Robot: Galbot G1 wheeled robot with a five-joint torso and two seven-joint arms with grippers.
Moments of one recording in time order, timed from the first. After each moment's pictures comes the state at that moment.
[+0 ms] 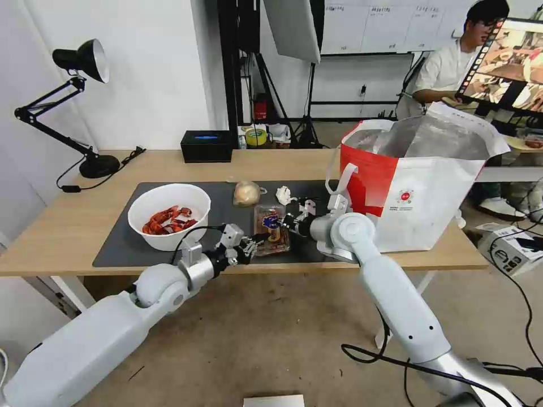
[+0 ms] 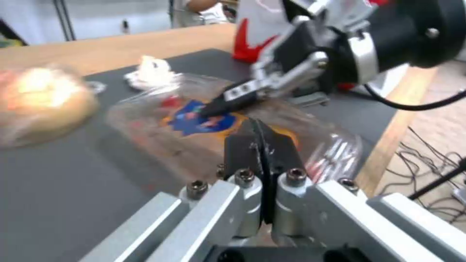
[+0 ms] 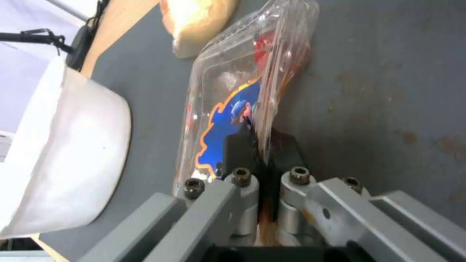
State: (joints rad) left arm 0.82 -0.75 0.09 -1.79 -0.82 0.08 0.24; right arm -0.64 1.28 0.09 1.62 1.48 -0.72 0.56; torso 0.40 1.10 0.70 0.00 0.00
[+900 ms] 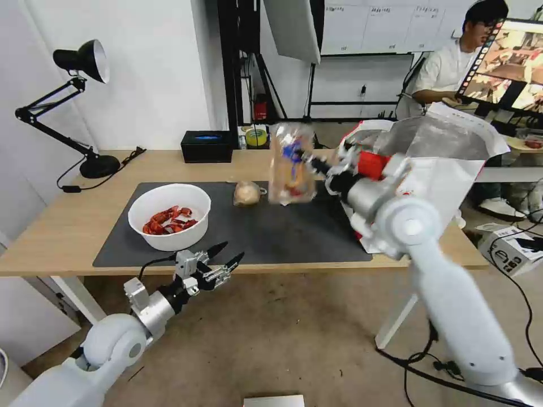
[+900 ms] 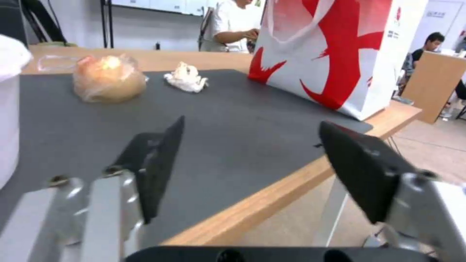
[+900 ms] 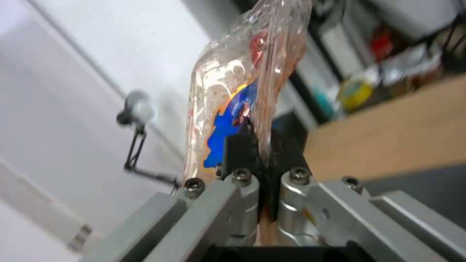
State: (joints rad) left arm 1.33 -0.82 -0.33 -1.96 -0.78 -0.03 0.32; right arm -0.60 1.06 0.24 2.04 1.46 -0.41 0.49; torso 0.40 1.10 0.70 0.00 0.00
